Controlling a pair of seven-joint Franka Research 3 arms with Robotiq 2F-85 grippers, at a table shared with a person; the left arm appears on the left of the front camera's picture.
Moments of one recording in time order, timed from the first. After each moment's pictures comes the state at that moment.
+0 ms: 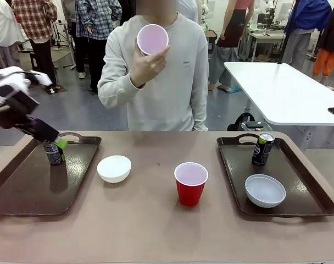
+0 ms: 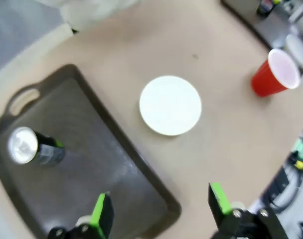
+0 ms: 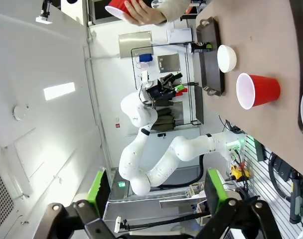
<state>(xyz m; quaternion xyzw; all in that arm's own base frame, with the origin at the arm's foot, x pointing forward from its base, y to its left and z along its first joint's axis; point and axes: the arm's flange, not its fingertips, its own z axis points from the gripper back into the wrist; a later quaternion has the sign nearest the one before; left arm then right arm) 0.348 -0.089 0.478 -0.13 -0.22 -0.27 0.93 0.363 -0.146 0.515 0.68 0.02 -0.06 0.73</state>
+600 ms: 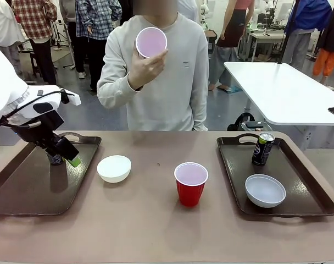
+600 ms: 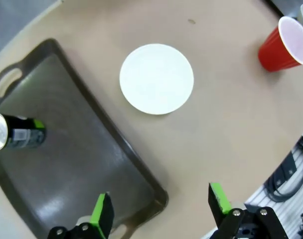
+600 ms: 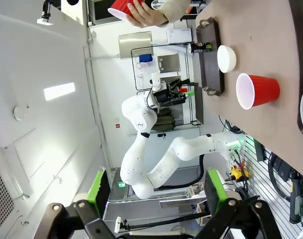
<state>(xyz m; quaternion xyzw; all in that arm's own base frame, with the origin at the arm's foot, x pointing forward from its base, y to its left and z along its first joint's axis) 0.335 -0.133 0.458 -0.07 -0.16 -0.28 0.94 0.363 -0.146 0.515 0.68 0.02 -0.06 0.73</state>
